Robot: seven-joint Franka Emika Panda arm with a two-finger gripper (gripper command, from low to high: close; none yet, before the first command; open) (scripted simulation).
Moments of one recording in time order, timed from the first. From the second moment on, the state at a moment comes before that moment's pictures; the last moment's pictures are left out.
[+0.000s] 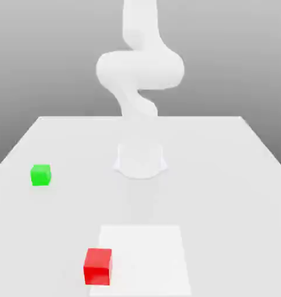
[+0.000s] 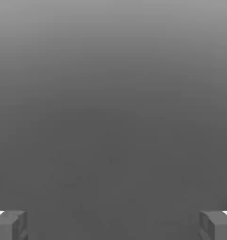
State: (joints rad) arm 0.01 -0.71 -0.03 -2.32 0.02 2.34 0.77
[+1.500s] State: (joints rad) arm -0.09 0.10 -0.25 -2.58 0.00 2.68 0.64
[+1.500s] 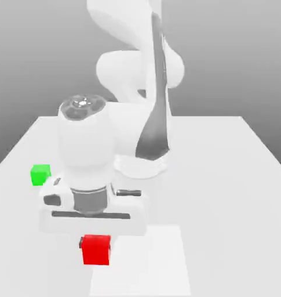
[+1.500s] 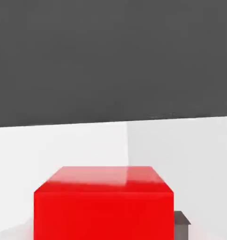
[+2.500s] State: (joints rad) arm -0.73 -0.13 -0.67 -2.94 -0.23 2.84 0.75
